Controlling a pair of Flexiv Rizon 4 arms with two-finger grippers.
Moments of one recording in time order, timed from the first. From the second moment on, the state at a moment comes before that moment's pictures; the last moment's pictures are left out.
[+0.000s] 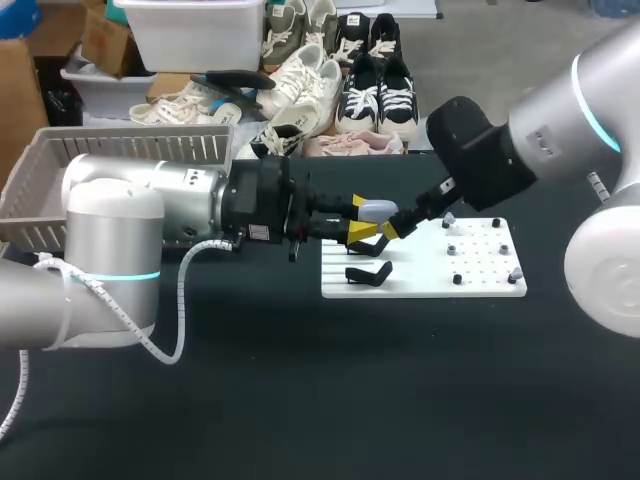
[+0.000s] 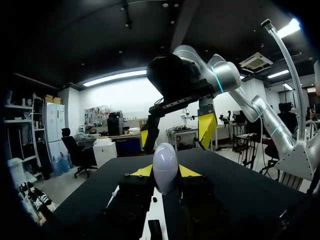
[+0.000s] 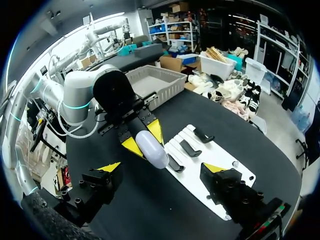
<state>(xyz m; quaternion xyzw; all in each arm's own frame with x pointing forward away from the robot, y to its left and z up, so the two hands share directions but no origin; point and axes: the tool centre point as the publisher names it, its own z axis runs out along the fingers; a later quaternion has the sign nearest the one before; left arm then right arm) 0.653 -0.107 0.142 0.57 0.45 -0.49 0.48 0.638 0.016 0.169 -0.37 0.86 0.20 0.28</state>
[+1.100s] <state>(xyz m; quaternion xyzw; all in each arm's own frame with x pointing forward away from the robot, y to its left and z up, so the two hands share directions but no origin) 0.653 -0.107 0.142 0.57 0.45 -0.49 0.48 0.660 0.014 0.158 -0.35 0.88 0.18 0.27</state>
